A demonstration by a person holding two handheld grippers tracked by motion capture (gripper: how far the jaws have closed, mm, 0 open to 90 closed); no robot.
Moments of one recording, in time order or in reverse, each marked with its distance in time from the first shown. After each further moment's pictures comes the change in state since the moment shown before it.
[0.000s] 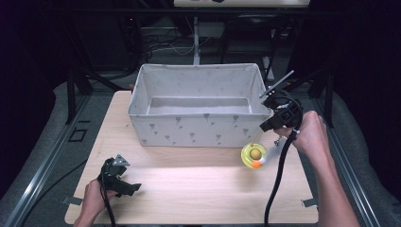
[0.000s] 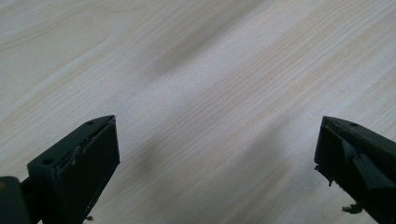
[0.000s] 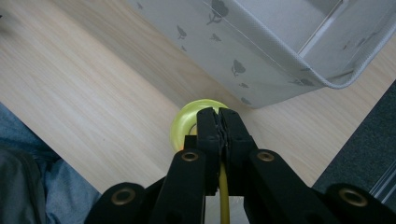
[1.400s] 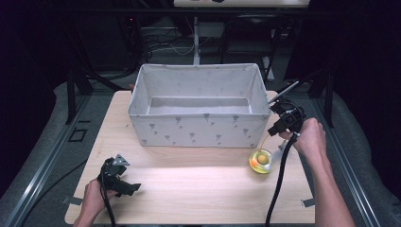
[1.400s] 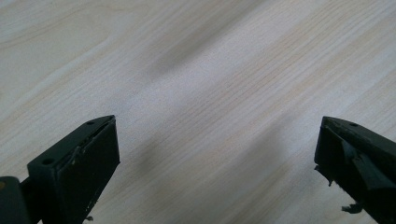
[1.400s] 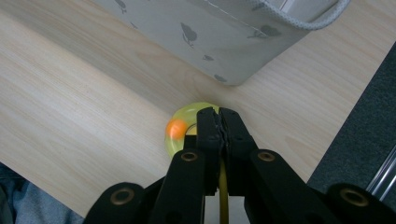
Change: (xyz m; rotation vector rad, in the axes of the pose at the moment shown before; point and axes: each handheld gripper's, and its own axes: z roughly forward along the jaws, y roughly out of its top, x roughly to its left) left arm 0.001 0.000 0.000 0.006 0.002 -0.001; right arm -0.045 -0.021 0.051 0.065 -0.015 0.148
